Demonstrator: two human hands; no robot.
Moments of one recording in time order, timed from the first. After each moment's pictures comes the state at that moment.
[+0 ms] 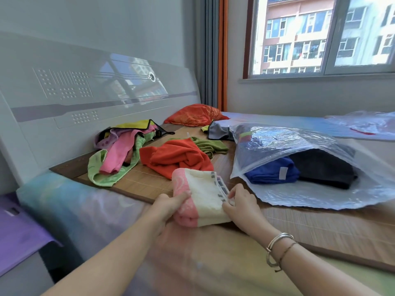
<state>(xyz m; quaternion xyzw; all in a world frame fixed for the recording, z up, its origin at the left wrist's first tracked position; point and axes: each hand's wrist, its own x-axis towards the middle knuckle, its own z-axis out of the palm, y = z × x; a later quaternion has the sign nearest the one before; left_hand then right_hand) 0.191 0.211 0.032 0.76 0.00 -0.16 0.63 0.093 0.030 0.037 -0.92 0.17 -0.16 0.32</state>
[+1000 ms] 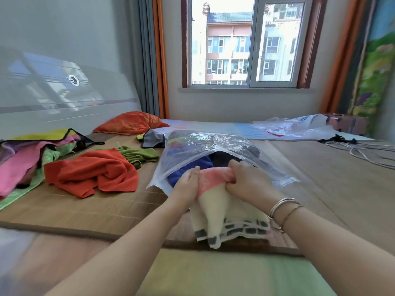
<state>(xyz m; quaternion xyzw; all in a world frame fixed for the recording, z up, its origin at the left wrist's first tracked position) 0.093 -0.008 0.083 0.73 -0.27 -0.16 0.60 -0.010 -0.136 0.112 -0.95 0.25 -0.20 0.03</state>
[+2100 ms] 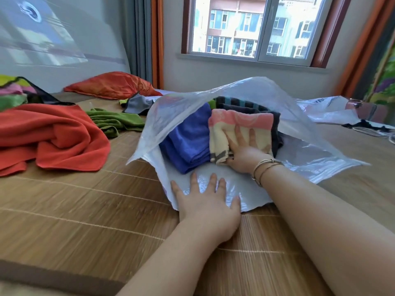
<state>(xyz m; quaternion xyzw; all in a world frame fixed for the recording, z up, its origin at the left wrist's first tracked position) 0.141 -0.088 -0.017 0.91 -0.40 -0.04 0.06 0.165 -0.273 0.019 -0.96 0.28 -0.03 -0.02</state>
